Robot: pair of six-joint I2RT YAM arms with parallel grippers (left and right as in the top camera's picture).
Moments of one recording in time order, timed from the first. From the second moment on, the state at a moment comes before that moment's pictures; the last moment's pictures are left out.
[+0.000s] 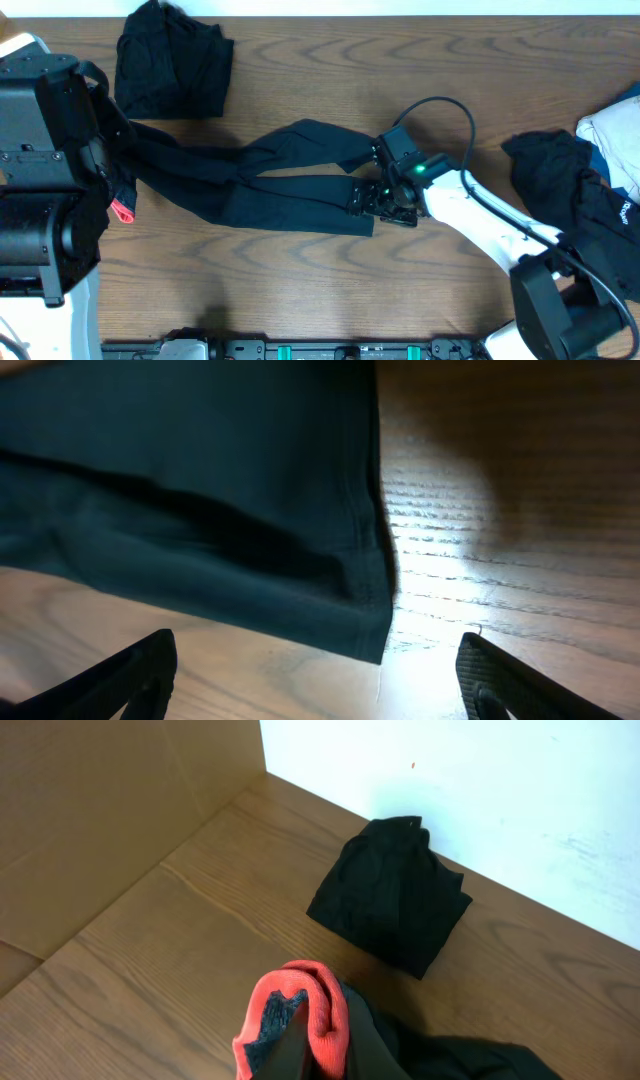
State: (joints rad) left arm -0.02 1.25 1.89 -1.28 -0.45 -0.38; right arm 0.53 1.71 1.02 -0.66 -0.29 0.70
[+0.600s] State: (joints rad) left arm -0.02 1.25 1.89 -1.28 -0.45 -0.38; right arm 0.57 1.76 1.02 -0.64 -0.29 0.72
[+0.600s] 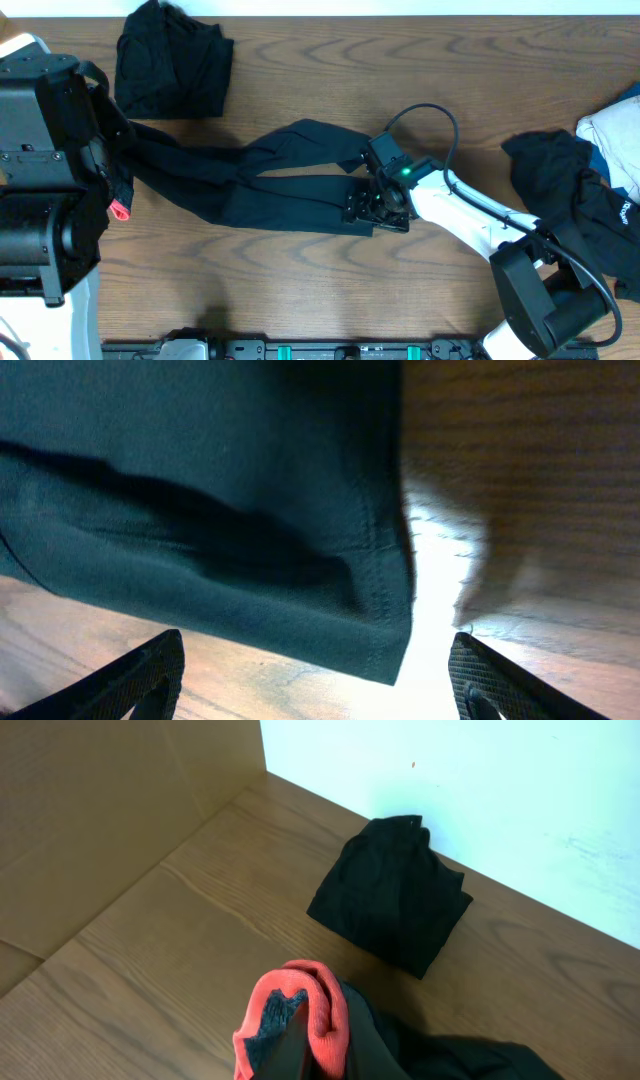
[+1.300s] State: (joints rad) left arm -0.02 1.25 1.89 -1.28 -0.45 -0.38; right arm 0.58 1.79 1.02 -0.64 -0.29 0.73
